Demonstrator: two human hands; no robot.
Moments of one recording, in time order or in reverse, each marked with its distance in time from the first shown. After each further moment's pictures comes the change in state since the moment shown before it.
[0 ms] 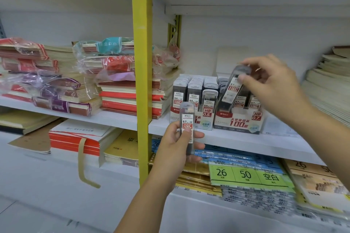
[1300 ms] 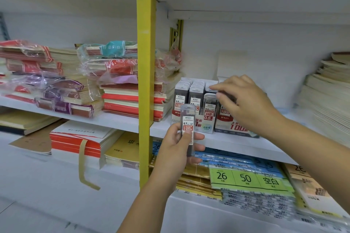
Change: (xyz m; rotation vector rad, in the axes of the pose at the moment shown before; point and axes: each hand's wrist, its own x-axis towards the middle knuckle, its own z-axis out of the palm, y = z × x) left_hand -0.001 0.005 0.002 0.006 0.021 -0.007; right_hand -0.009 -0.021 0.031 -0.270 -0.258 -0.112
